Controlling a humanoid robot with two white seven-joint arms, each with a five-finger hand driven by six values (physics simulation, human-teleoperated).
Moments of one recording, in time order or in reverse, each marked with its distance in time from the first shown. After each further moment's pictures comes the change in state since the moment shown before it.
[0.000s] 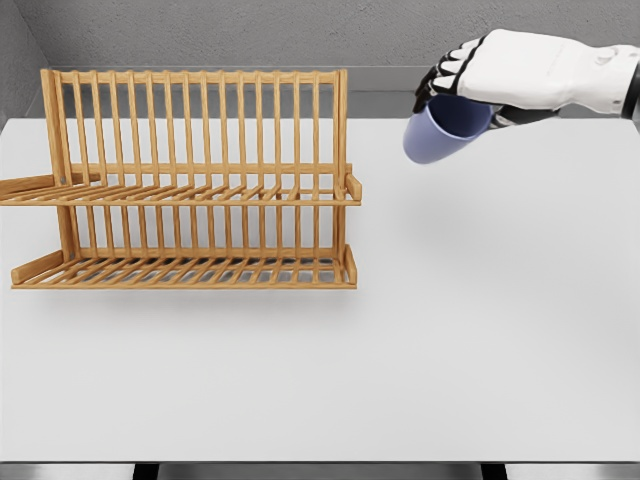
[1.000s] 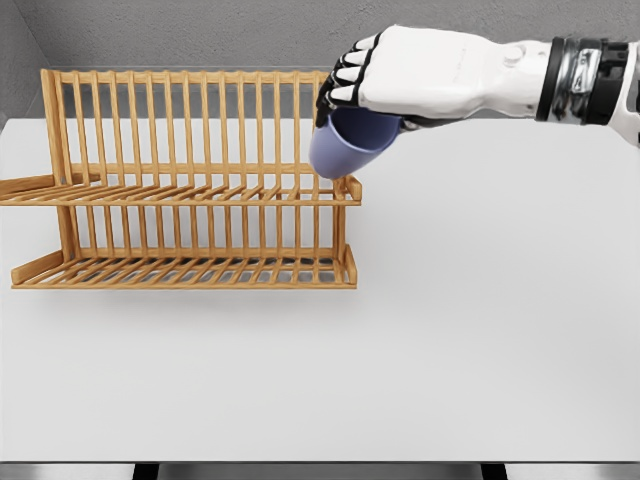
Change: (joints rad) left arm 0.000 0.000 0.000 0.000 0.000 0.000 0.000; right arm -0.074 0.143 0.063 -0.143 -0.008 0.061 0.000
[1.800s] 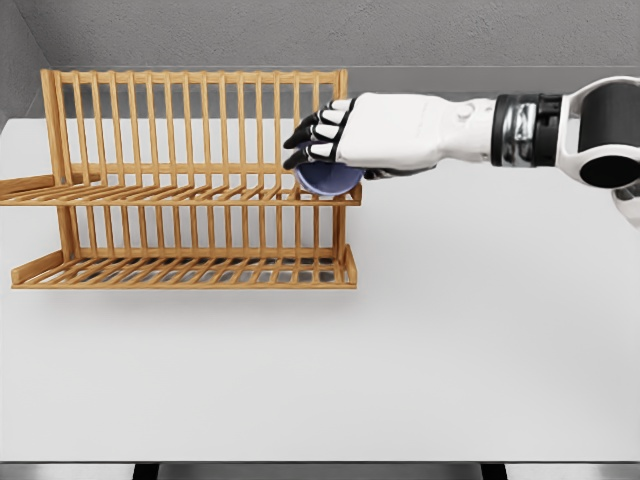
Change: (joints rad) left arm 0.000 0.000 0.000 0.000 0.000 0.000 0.000; right arm 0.012 0.008 0.150 0.009 0.012 0.042 -0.012
